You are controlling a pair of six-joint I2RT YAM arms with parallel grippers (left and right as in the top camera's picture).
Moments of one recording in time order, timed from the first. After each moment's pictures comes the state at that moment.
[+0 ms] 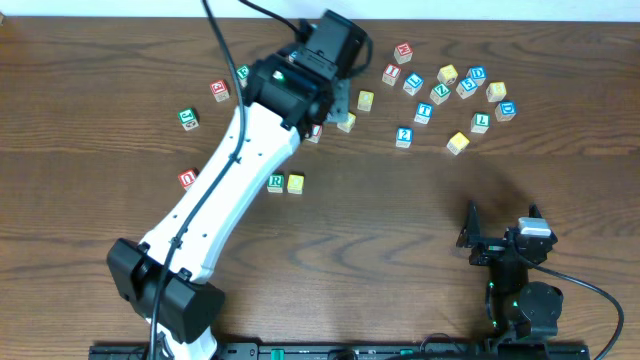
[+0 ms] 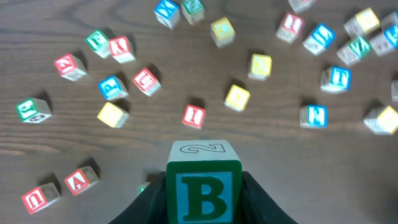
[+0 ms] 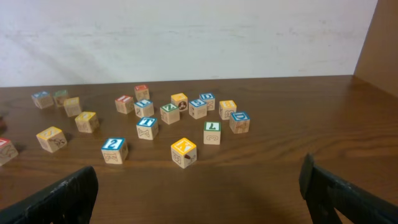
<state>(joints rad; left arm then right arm) -0.59 1.85 1.96 -1.16 -0.25 -0.44 0.00 0.01 0.01 -0.07 0.06 0.04</state>
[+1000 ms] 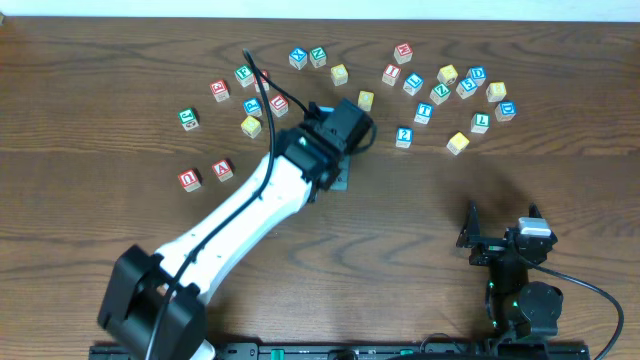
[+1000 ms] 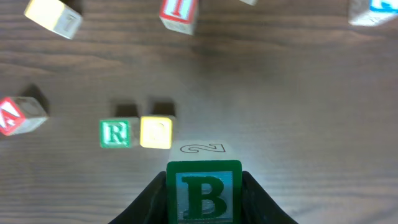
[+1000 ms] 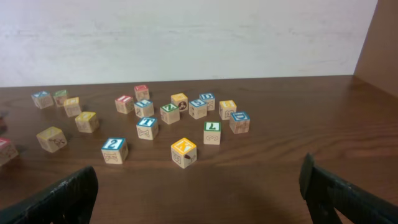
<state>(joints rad) -0.70 1.69 1.38 -0.91 -0.23 -0.55 0.00 0.01 0.01 -0.07 0.06 0.04</state>
